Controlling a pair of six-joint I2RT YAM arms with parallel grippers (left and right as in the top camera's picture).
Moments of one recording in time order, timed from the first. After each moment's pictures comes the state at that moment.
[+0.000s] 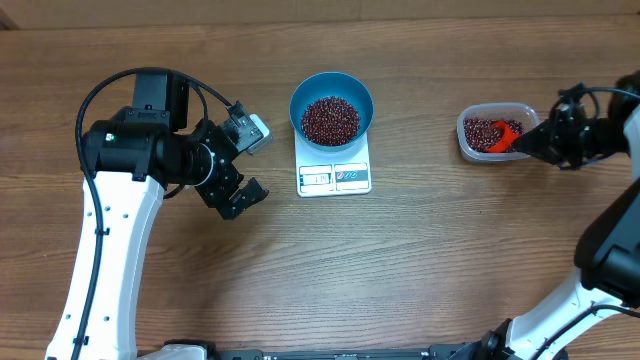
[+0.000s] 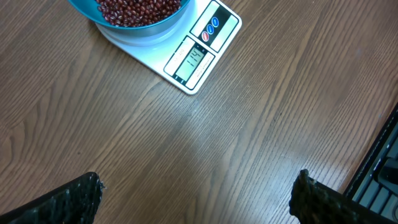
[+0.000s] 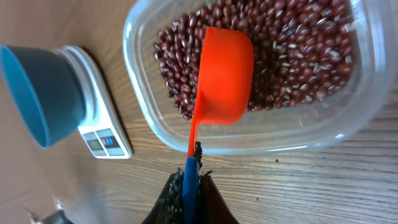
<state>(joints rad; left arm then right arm) -0.08 1.44 1.49 -1.30 0.43 0.76 -0.49 2.01 1.64 -1.25 -0.67 -0.15</state>
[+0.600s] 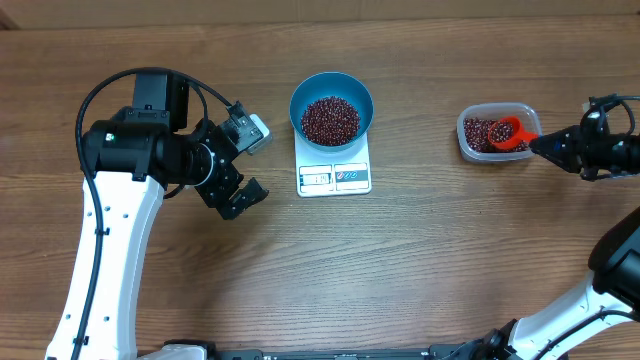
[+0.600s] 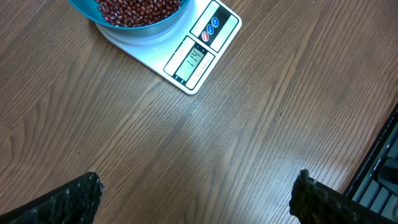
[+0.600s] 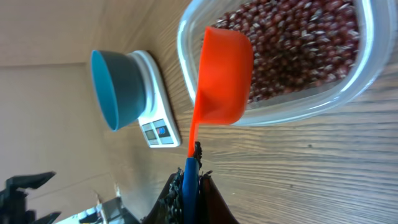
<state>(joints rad) -0.08 1.44 1.49 -1.30 0.43 0.76 -0.62 2.01 1.64 -1.40 -0.91 -0.33</state>
